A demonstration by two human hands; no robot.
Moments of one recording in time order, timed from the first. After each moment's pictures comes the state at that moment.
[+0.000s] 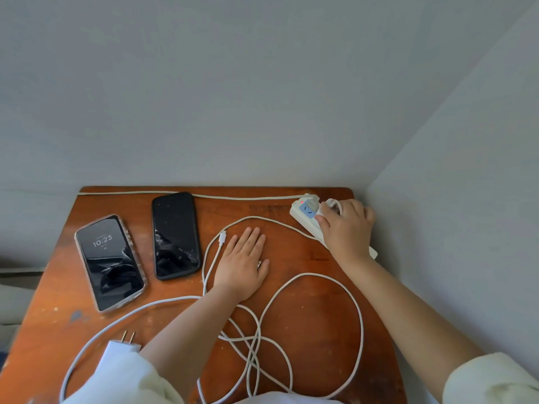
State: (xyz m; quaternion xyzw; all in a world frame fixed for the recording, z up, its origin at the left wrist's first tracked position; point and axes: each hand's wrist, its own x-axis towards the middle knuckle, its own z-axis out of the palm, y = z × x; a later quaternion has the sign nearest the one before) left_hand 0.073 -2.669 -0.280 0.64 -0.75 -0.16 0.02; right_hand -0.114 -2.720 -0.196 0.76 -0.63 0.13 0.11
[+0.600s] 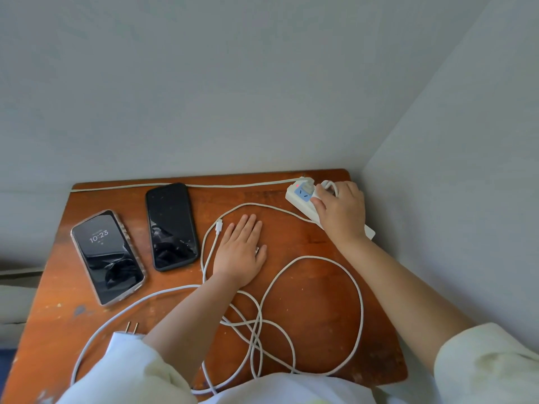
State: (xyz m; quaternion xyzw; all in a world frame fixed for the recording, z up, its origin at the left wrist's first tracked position) left_hand 0.072 -2.668 -0.279 0.64 -0.75 -0.16 0.02; right_hand -0.116 -2.719 -0.202 0.76 -0.62 0.19 0.06
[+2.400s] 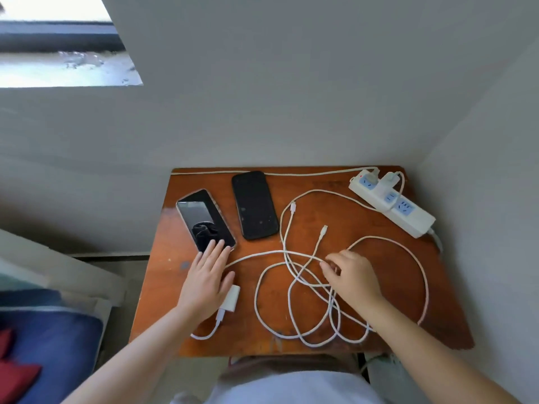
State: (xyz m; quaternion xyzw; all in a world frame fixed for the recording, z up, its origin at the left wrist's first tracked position) left_hand 0.254 -2.530 -0.246 0.69 -0.69 -0.18 0.08; right_hand -0.013 -2.568 -0.207 0.76 -0.61 0.12 -0.17
